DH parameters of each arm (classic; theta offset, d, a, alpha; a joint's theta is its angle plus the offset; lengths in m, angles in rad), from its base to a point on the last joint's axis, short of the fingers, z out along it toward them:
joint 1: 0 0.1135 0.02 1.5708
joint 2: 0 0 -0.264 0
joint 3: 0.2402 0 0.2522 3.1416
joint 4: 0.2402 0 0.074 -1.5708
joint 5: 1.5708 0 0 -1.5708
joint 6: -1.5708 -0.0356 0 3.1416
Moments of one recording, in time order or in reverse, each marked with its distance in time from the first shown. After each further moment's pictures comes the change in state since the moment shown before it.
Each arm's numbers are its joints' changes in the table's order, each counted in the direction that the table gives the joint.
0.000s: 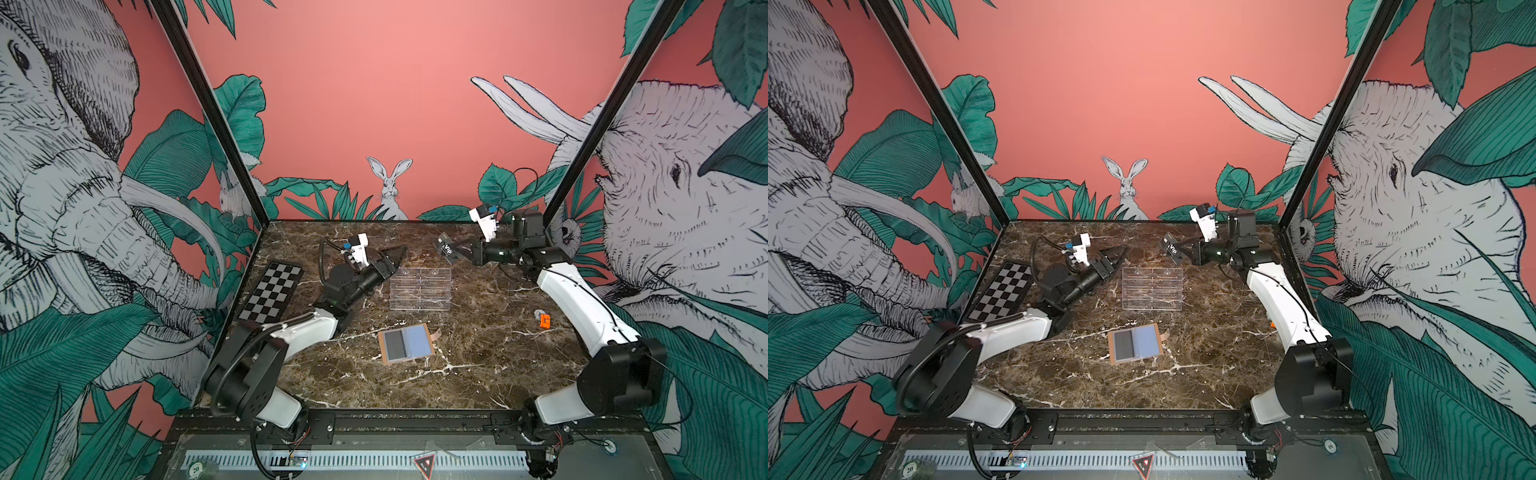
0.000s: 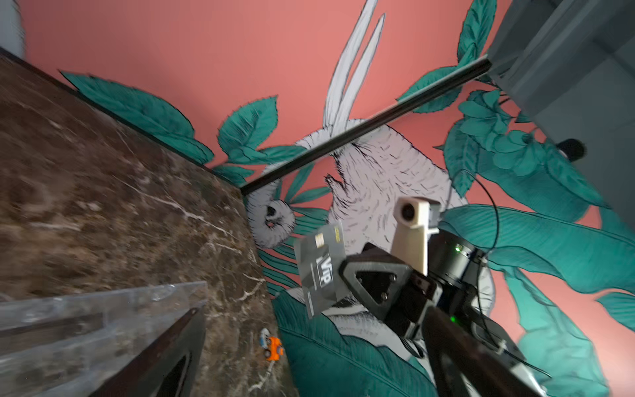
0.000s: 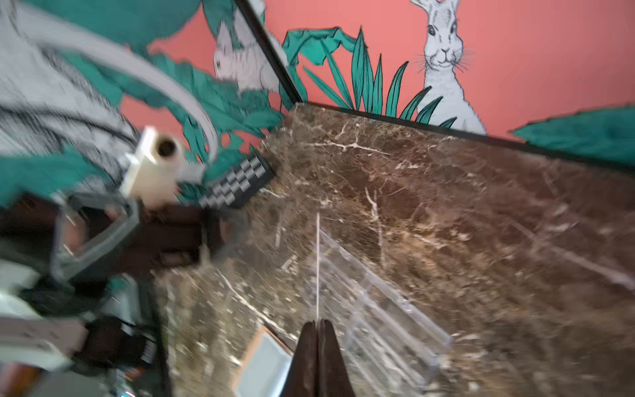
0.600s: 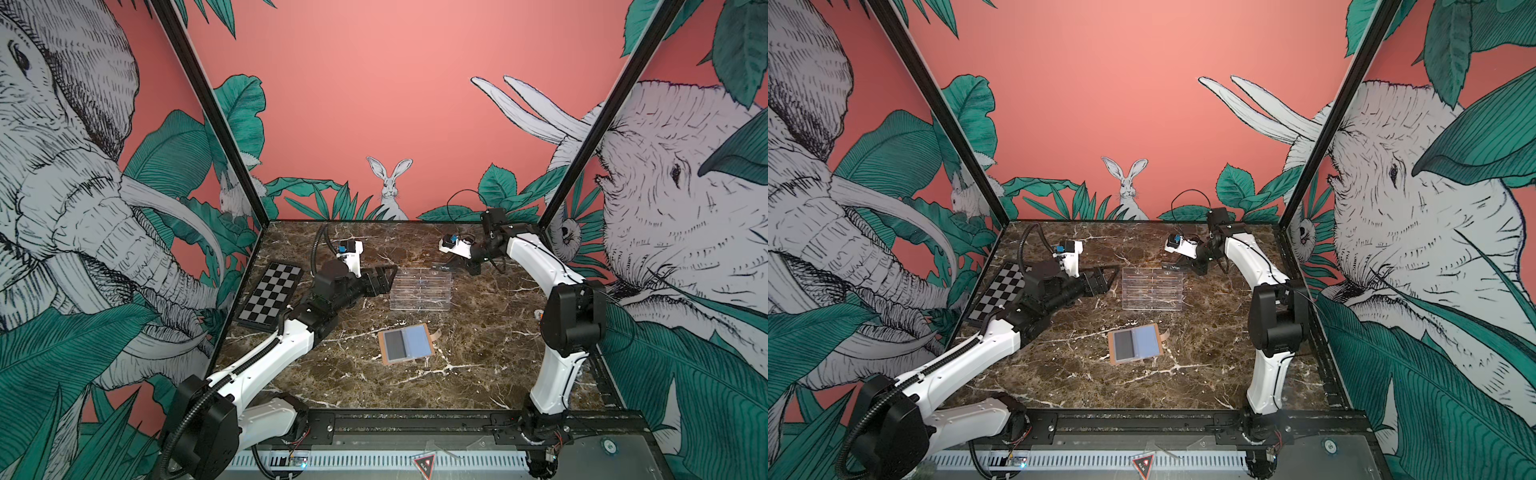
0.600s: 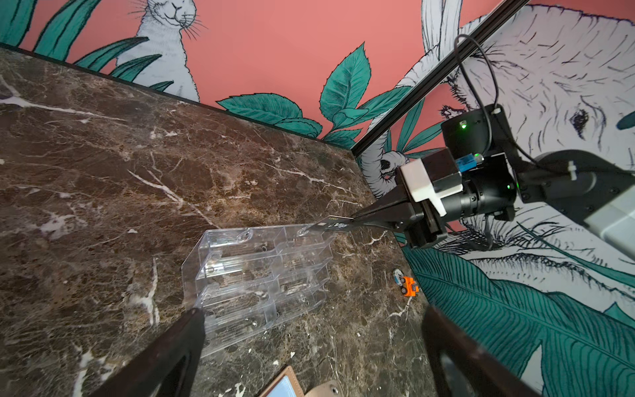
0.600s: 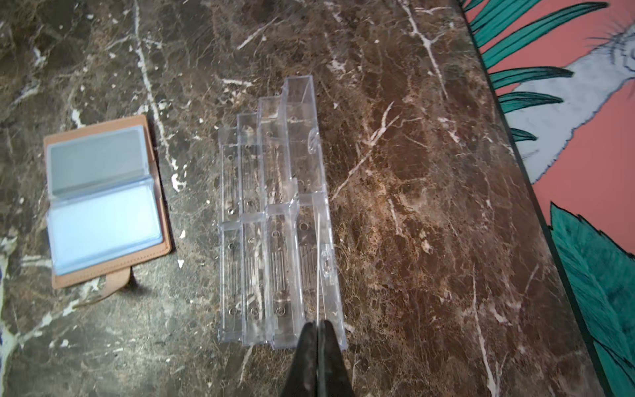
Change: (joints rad) left arm -0.001 0.237 0.049 0.669 -0.119 -0.460; right arm 0.006 -0.447 0.372 0.481 0.089 1.088
